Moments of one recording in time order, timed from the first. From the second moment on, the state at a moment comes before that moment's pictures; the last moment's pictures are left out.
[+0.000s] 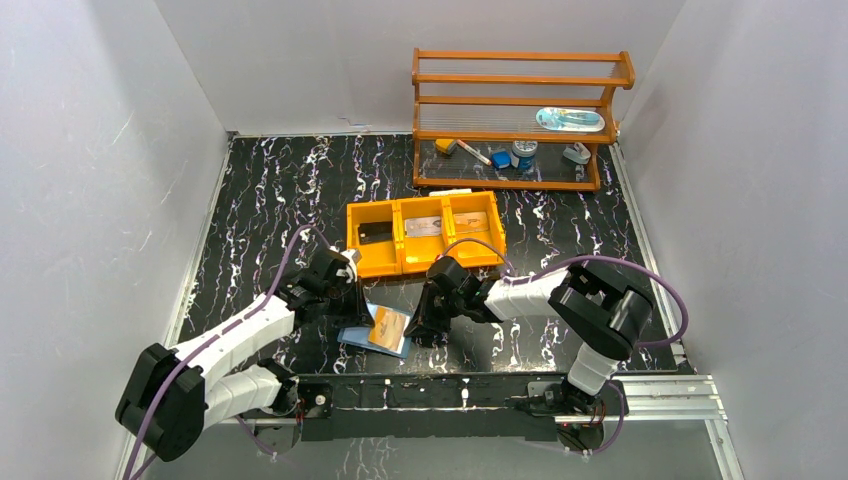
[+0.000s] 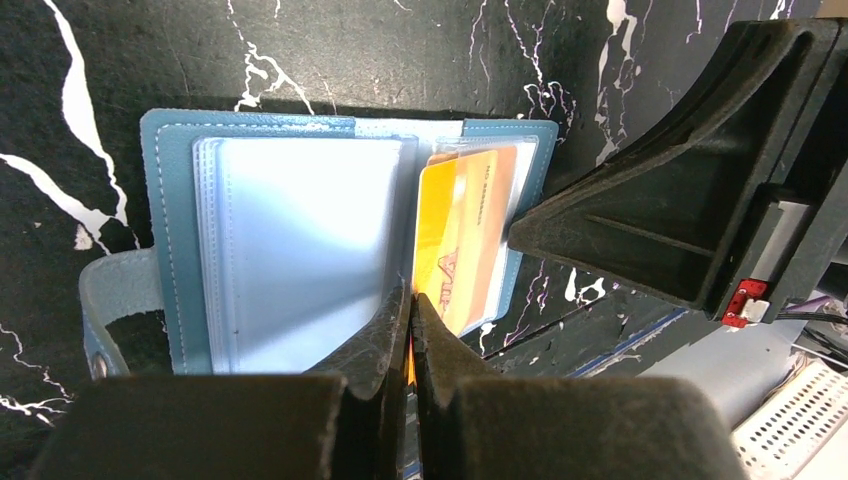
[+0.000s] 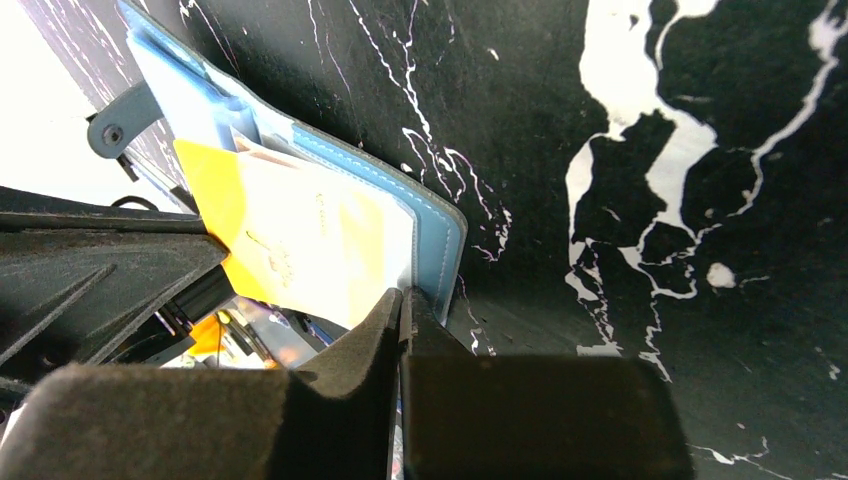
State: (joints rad) left arm -0.57 1.07 0.52 -0.47 0.26 -0.64; right arm 0.99 1.69 0.71 0.09 -0.32 1.22
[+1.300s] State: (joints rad) left arm -0.57 1.07 0.52 -0.47 0.26 -0.70; right arm 1.00 1.80 0.92 -0.01 -0.29 1.08
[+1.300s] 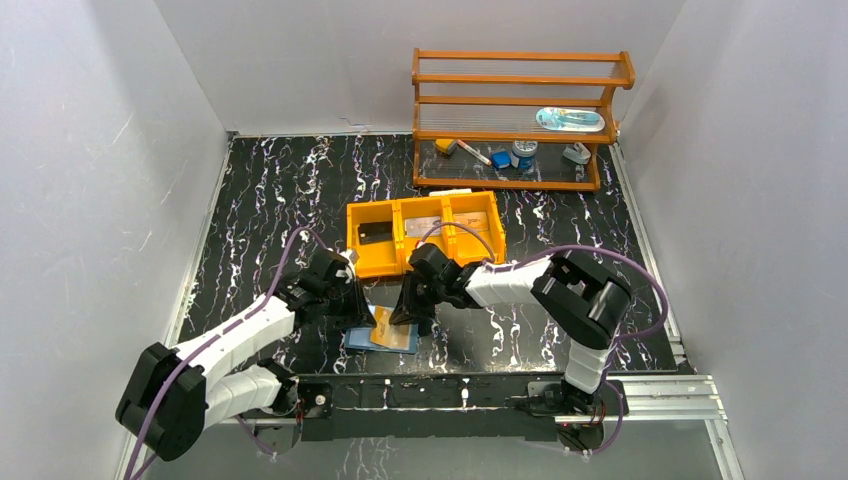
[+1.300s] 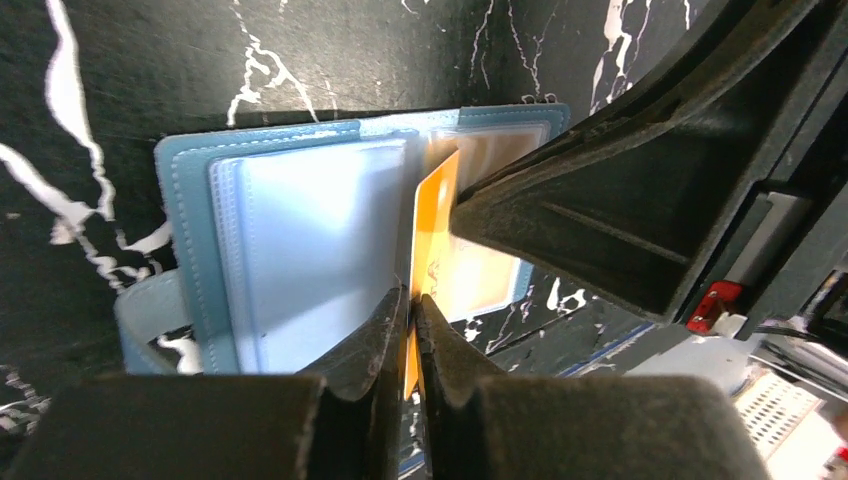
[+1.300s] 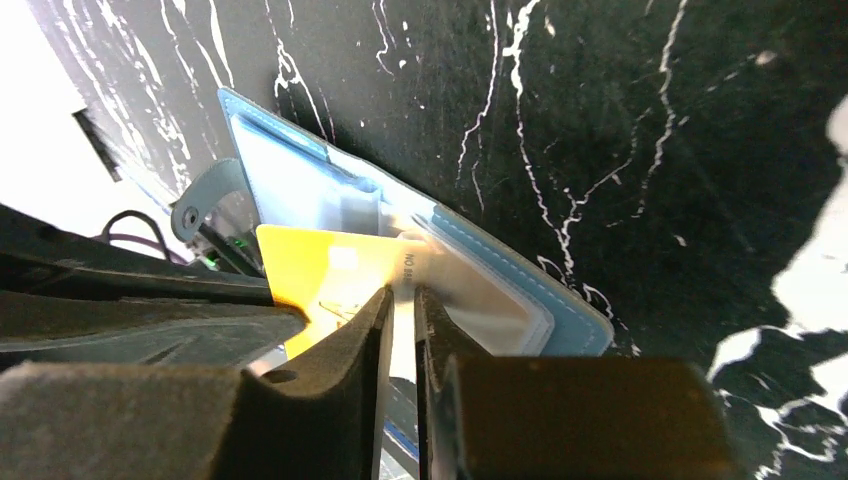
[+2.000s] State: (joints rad) left arm -0.58 1.01 0.62 -0.60 0.13 -0.75; right arm 1.00 1.75 0.88 0.04 -0.30 1.09
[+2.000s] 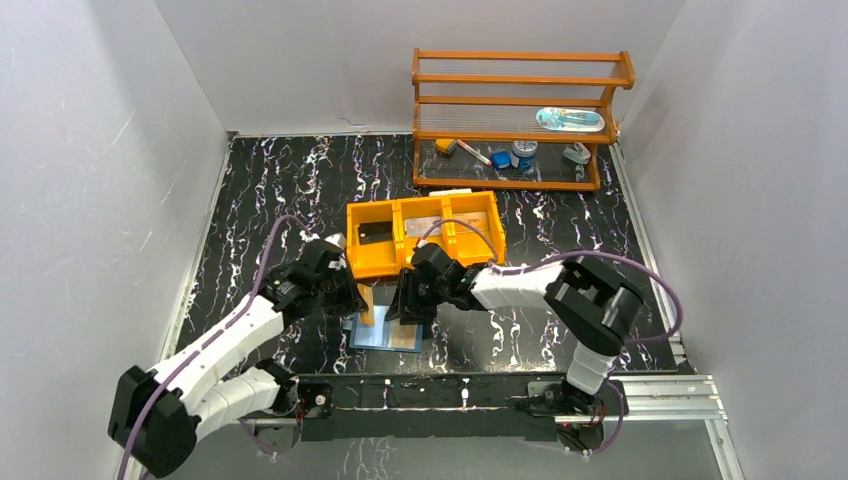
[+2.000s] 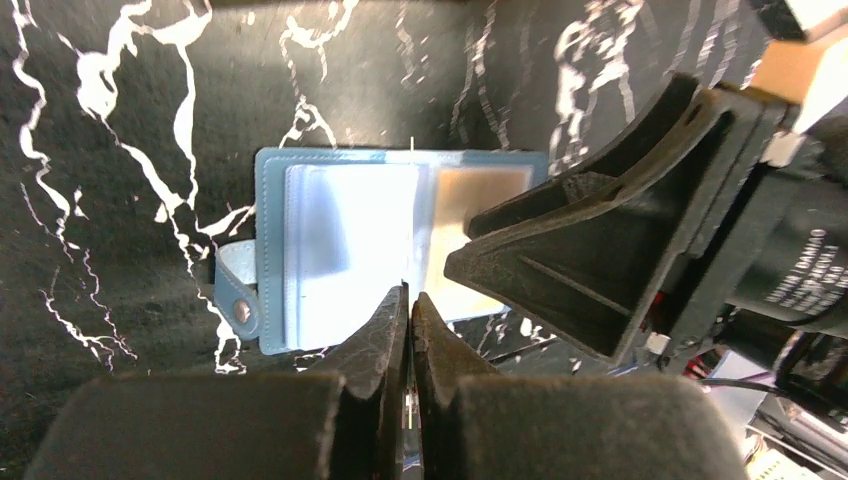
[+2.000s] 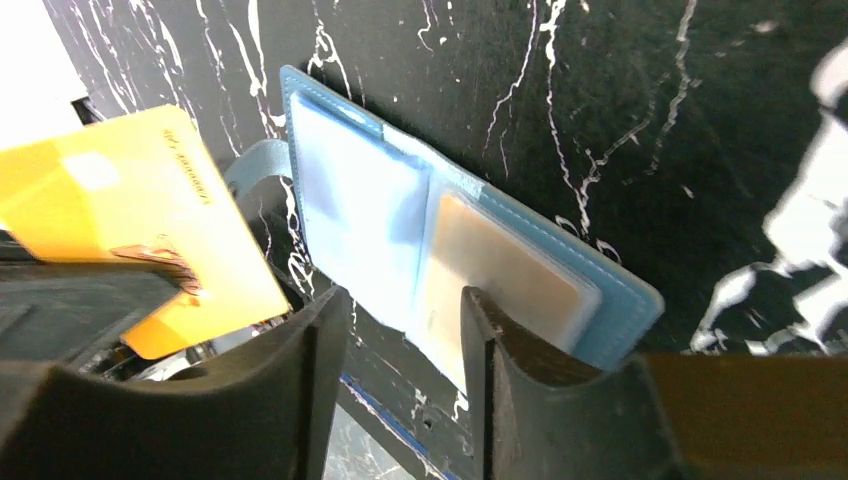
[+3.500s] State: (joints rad) left arm -0.48 0.99 0.62 -0.11 0.72 -0.86; right arm 0.72 1.37 0.57 0.69 -0.65 1.20
